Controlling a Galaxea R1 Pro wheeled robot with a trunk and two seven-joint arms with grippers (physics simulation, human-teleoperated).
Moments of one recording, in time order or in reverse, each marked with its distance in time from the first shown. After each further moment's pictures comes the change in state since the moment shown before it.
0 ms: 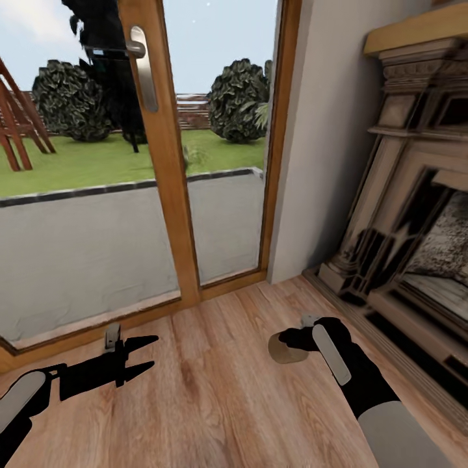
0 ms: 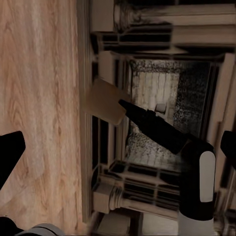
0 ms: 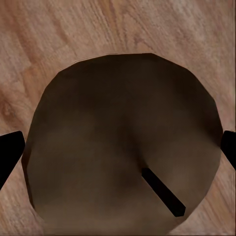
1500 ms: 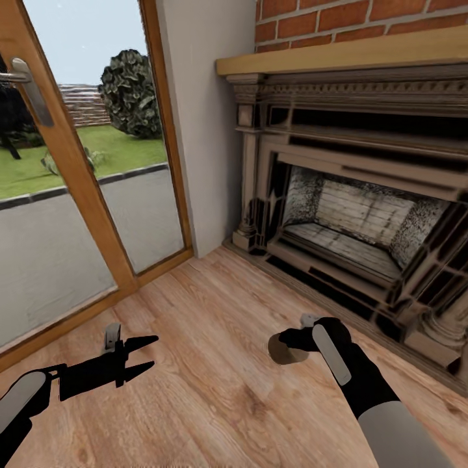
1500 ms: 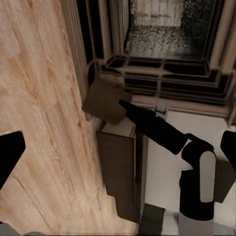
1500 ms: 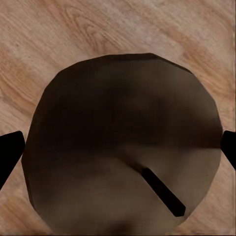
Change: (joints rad) left arm 0.000 0.000 0.000 0.002 -0.001 0.000 0.000; right arm 0.000 0.000 0.000 0.001 -0.001 0.004 0.000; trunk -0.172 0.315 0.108
